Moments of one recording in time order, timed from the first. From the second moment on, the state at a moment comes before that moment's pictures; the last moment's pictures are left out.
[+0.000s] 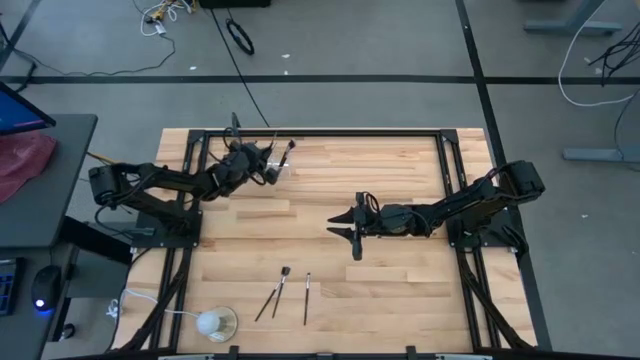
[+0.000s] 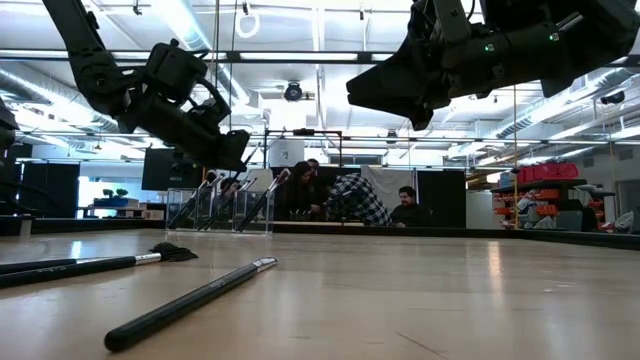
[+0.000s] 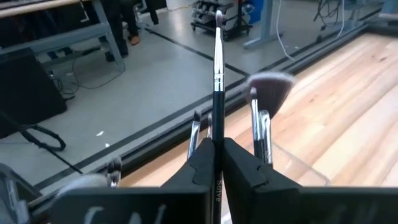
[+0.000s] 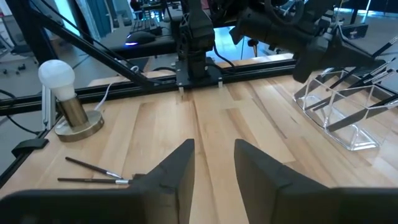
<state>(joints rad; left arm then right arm) 0.47 1.39 0.35 0.73 -0.48 -0.06 0.18 1.57 0.60 0.78 0.24 0.15</state>
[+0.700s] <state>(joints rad) 0.47 1.39 0.35 0.62 -0.44 -0.17 0.19 1.57 0.60 0.78 0.24 0.15</state>
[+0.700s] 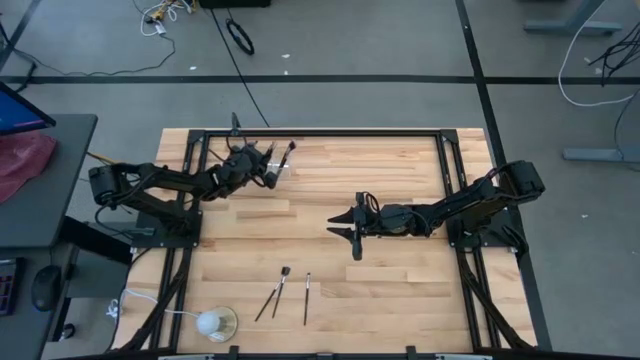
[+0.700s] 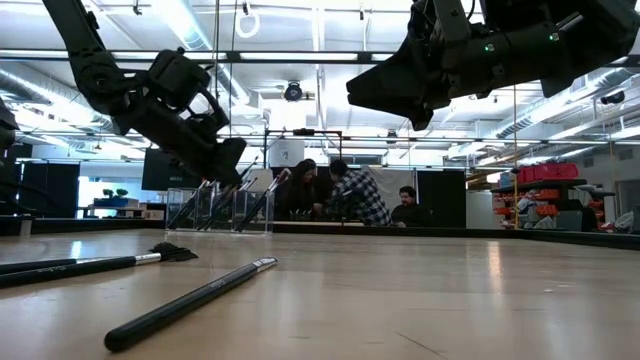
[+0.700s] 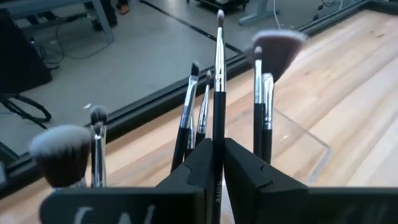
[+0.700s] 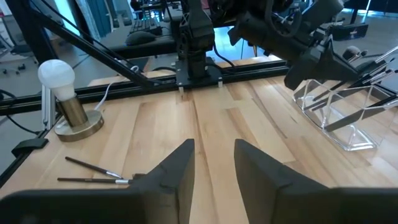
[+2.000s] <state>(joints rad) -0.32 1.20 0.46 0.51 -0.70 0.35 0.18 1.57 0.60 0.75 0.25 0.18</state>
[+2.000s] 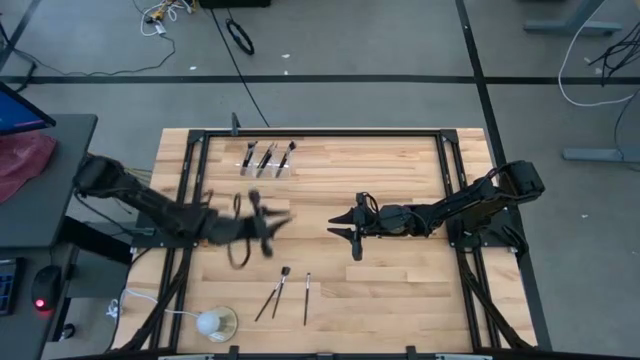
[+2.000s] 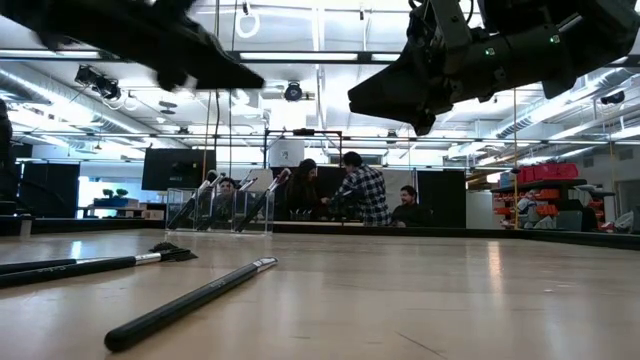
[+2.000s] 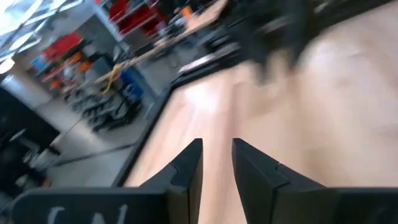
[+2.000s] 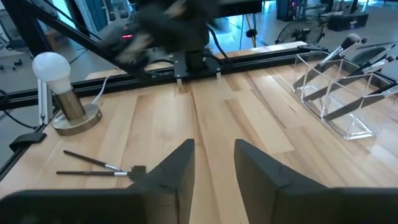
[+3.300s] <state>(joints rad) -0.82 1.74 0.73 -0.08 -0.61 -0.96 0.19 1.57 0.60 0.75 0.25 0.15</state>
